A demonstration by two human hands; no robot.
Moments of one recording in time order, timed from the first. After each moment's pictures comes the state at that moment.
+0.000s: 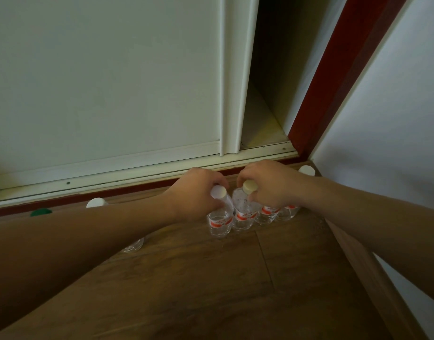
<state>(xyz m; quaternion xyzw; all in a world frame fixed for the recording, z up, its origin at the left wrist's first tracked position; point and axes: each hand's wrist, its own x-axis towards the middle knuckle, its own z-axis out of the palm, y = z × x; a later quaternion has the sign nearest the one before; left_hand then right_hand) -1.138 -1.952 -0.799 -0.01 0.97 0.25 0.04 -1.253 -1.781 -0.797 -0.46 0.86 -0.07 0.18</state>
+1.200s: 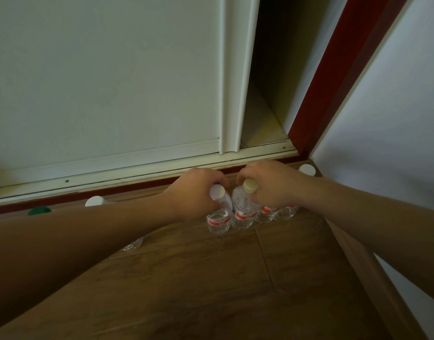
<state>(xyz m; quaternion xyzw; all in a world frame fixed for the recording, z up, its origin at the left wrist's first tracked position) -1.139 -1.957 -0.809 0.01 0.97 0.25 0.03 -1.255 -1.779 -0.802 -0.47 0.86 -0.08 0.18</state>
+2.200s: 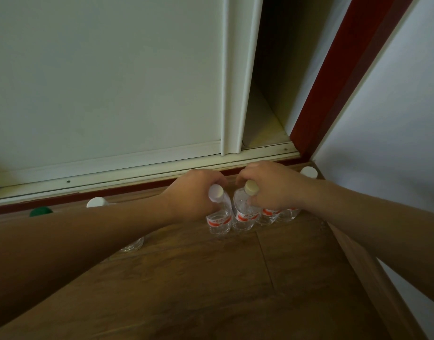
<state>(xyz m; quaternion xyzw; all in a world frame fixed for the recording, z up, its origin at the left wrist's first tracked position) -1.140 -1.963 -0.814 -0.01 0.97 0.25 0.03 -1.252 -1.782 -0.798 -0.47 0.86 -0.09 0.18</state>
